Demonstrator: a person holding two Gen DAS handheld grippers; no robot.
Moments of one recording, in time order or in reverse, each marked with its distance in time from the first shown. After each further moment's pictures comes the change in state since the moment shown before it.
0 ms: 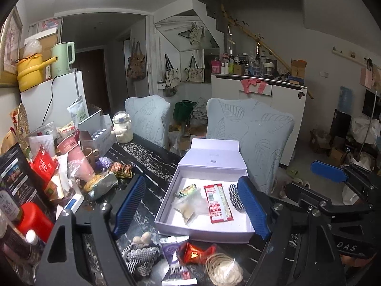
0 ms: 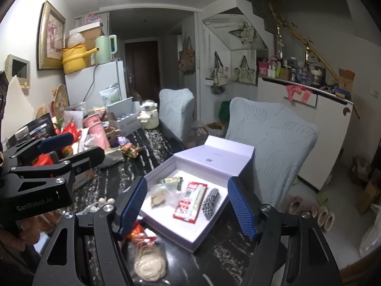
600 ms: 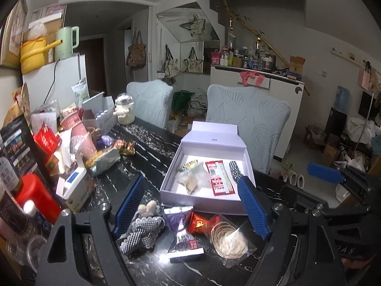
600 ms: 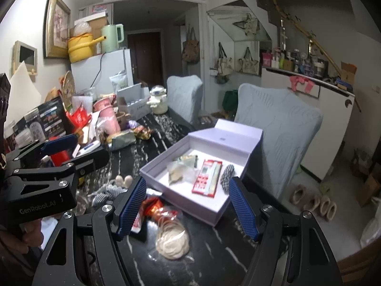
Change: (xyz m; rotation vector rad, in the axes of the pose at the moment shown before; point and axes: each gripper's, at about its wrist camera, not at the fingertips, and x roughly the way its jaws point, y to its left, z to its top) left arm -0.021 0.027 -0.048 -0.038 0.057 -0.039; right arm -0.011 0.039 -0.038 0.001 0.066 0.008
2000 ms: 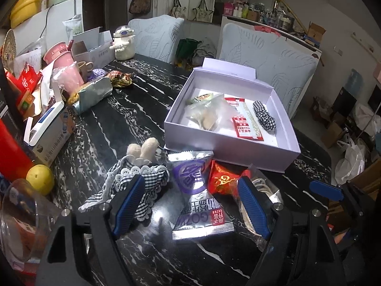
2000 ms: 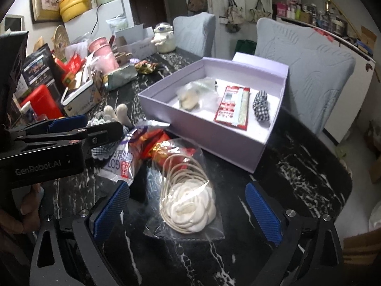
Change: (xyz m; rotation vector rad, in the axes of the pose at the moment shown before) left arm 0.105 0.030 -0.068 -0.063 0.308 -0.001; right arm 0.105 0.012 -0.081 0.028 0.300 0.073
